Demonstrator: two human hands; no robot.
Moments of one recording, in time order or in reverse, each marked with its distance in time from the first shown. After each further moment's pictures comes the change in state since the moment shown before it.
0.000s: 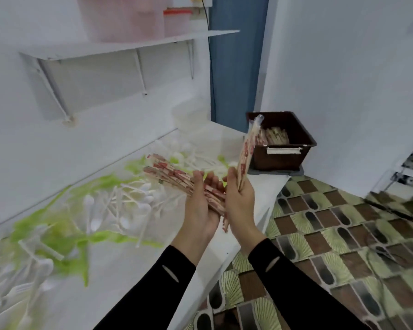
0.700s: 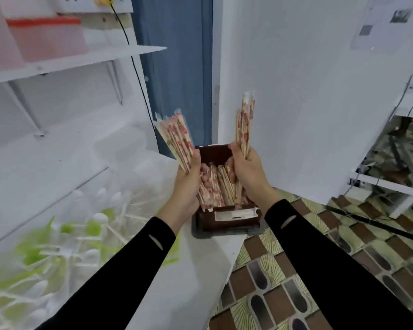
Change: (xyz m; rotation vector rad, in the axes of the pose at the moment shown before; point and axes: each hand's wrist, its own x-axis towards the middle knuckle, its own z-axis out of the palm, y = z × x) left_hand 0.260 -0.080 0.165 0.615 -0.167 0.050; right_hand 0.328 -0.091 -0.099 -0.246 0.023 -0.078
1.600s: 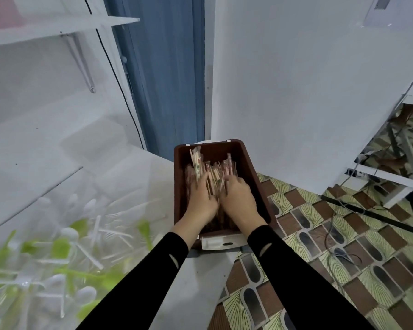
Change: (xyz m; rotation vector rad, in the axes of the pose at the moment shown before) left_hand 0.077 -0.086 0.008 1.007 -0.135 0.020; right_hand 0.053 0.098 -0.010 -0.954 -0.094 0.013
